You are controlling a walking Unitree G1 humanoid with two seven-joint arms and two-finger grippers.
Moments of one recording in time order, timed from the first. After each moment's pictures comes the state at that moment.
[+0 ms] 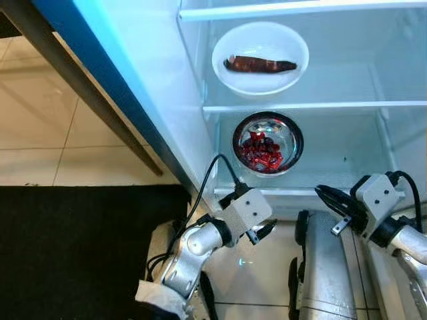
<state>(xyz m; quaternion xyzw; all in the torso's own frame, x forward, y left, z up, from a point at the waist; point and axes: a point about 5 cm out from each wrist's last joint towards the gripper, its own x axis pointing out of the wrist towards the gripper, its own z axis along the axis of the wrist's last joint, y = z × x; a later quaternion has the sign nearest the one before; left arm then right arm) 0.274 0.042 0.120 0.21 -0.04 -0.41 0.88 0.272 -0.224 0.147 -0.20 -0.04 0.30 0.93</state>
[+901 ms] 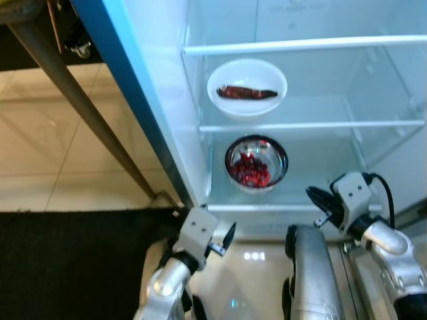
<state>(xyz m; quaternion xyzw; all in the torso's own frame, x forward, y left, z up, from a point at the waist) 0.242 0.108 0.065 0.03 0.02 -0.23 0.97 0.306 -0.220 0.112 -0.16 0.01 0.23 0.96</state>
